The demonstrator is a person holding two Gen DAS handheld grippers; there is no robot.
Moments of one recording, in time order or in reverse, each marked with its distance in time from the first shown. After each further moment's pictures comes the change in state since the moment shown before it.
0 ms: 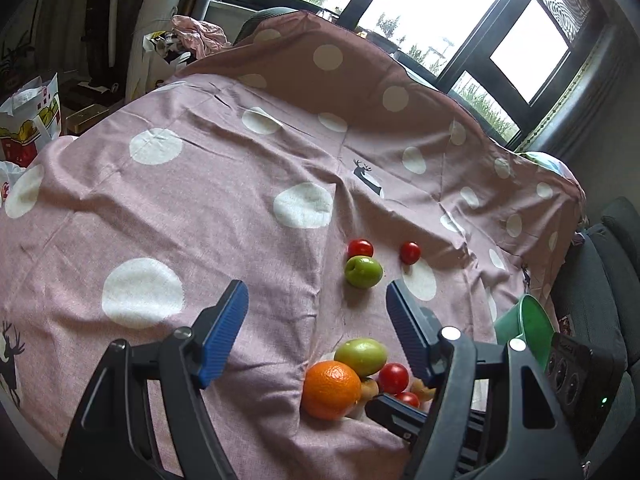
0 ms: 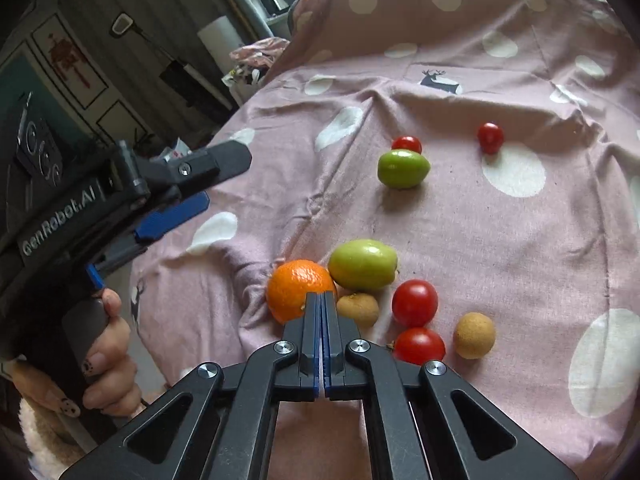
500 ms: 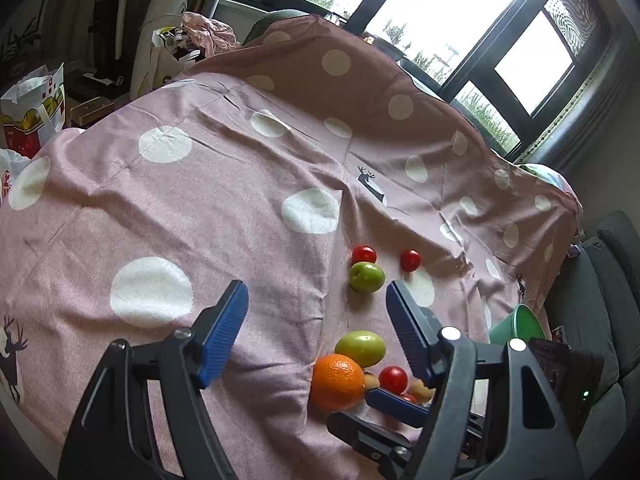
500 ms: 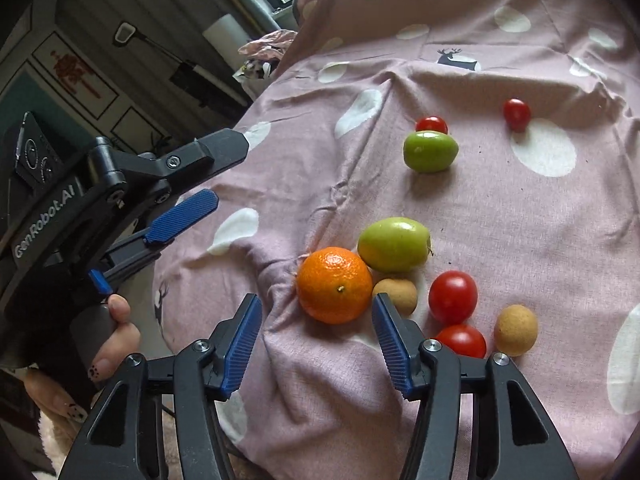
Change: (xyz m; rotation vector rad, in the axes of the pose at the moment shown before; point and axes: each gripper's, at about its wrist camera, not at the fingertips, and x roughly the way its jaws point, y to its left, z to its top) left arm -0.009 0.011 0.003 -0.033 -0.011 -0.016; right arm 0.016 0.008 0.006 0.029 0.028 0.066
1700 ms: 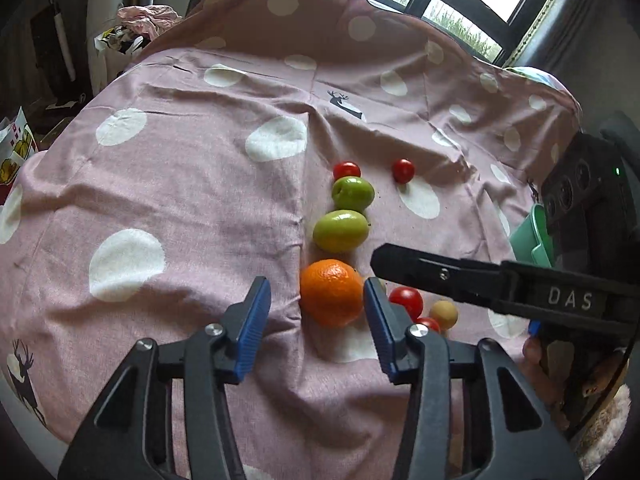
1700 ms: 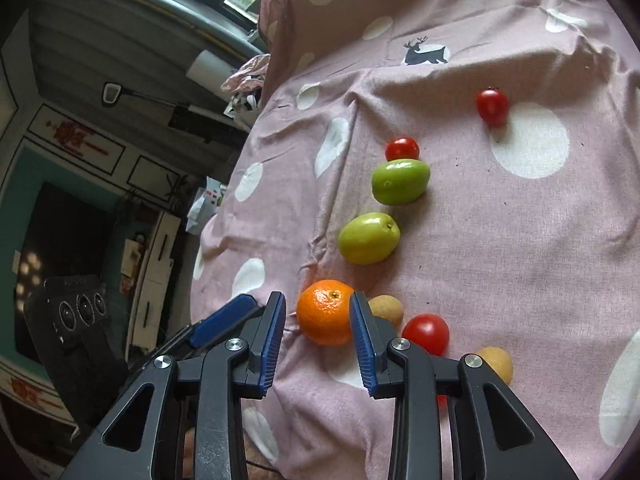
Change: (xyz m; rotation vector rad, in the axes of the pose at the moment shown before) left arm 0.026 -0.030 -0.036 0.260 0.208 0.049; right arm -0.013 -0.041 0.042 0.182 -0.015 0.151
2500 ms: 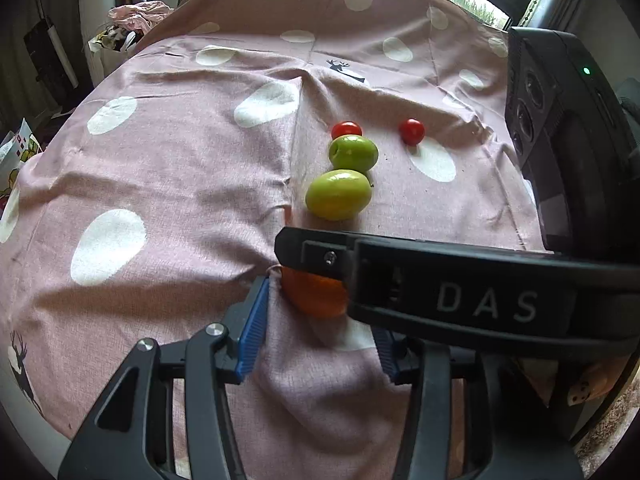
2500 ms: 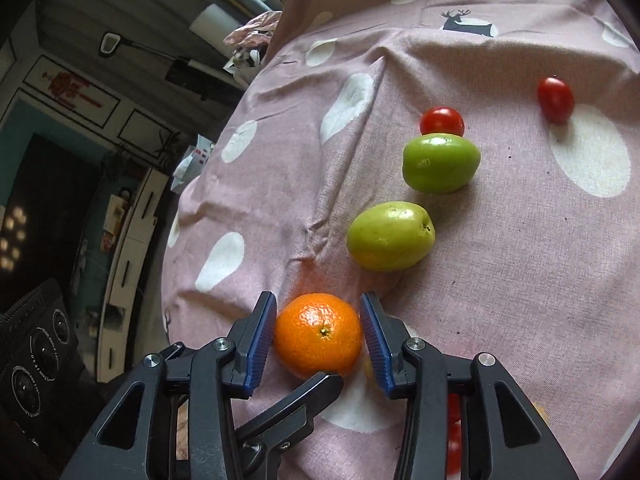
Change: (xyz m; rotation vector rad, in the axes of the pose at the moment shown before) left arm 0.025 -0.017 -0.014 0.043 0.054 0.085; right arm 0.040 -0.001 0.000 -0.086 0.097 -0.025
